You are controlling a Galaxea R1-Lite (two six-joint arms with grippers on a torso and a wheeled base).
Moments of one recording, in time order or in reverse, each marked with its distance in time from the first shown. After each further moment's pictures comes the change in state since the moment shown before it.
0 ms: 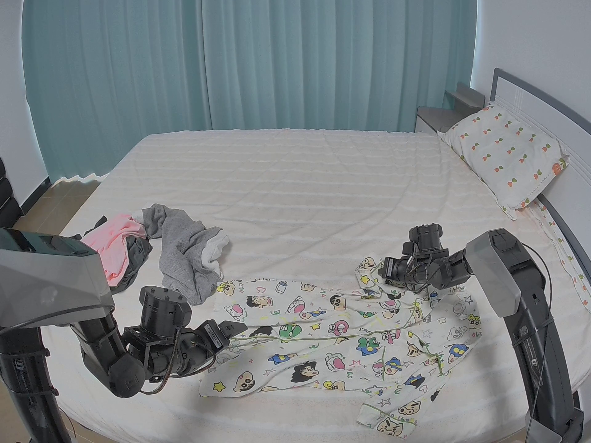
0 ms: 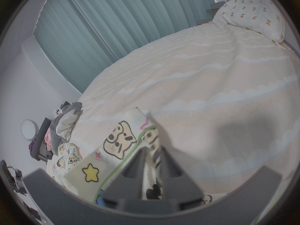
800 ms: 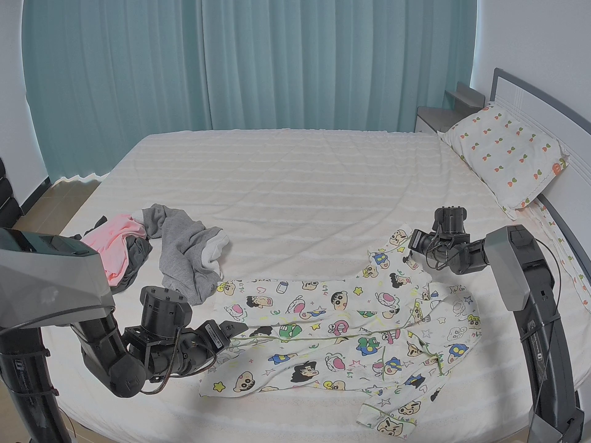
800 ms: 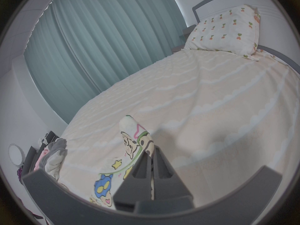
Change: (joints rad) left arm -0.001 0.001 -0.002 -0.001 0.000 0.000; right arm -0.100 0.027 -0.124 -0.071 -0.183 0.083
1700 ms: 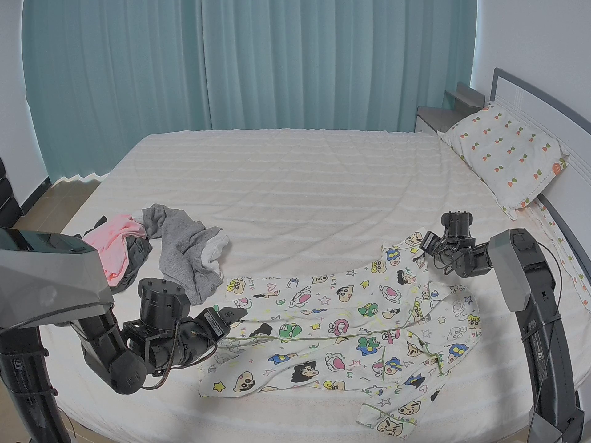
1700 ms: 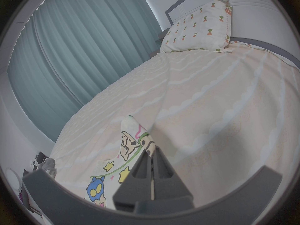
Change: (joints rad) left arm 0.005 -0.006 -0.031 -0.057 0.035 -0.006; right arm -0.044 0.013 -0.001 -0.013 -0.135 0.121
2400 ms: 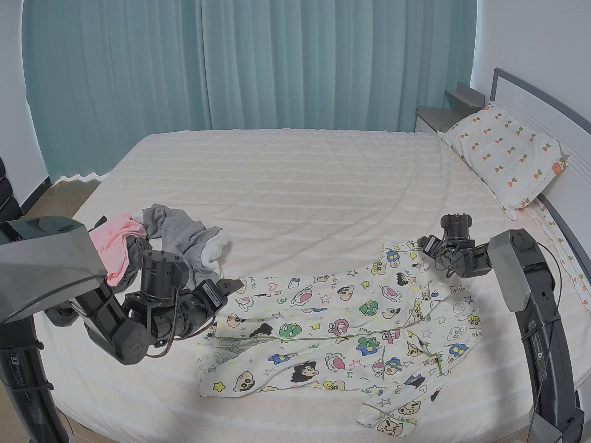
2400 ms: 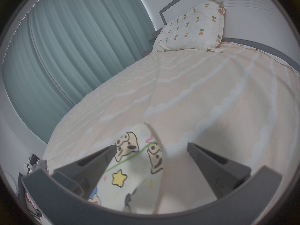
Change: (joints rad) left arm 0.069 -0.011 -0.234 0.212 0.000 0.057; right arm 0.005 -0.016 0.000 0.046 -0.050 0.017
